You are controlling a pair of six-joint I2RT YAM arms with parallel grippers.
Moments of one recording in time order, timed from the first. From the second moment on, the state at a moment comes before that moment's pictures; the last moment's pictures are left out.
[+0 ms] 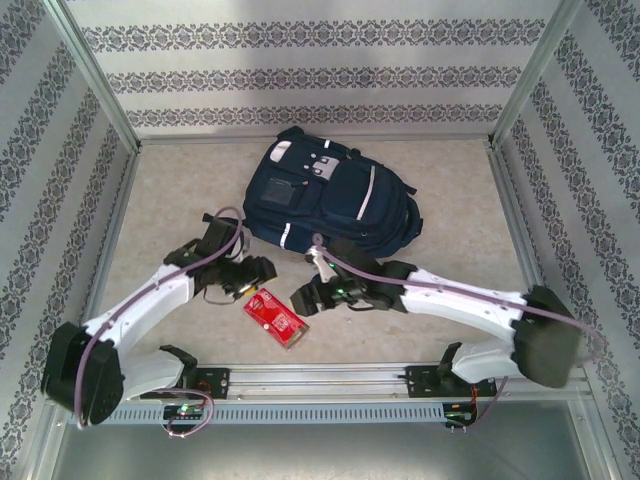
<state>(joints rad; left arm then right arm) -0.40 1.14 0.70 -0.62 0.40 -0.87 0.97 1.37 0.87 -0.32 -0.32 0.57</state>
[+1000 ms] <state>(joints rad) -0.32 1.18 0.43 -0.27 0.29 -0.95 0.98 1.62 0.62 0.16 -0.64 1.05</state>
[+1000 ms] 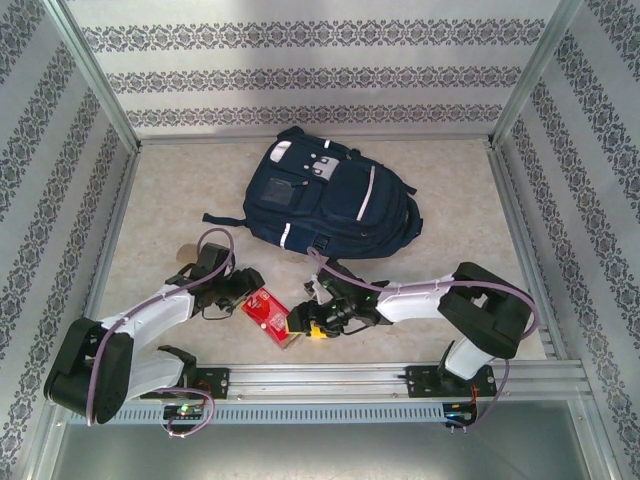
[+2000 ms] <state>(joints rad) -0.30 0.99 0.27 -0.21 0.37 -1.05 0.69 1.46 0.78 -0.15 -0.54 0.88</state>
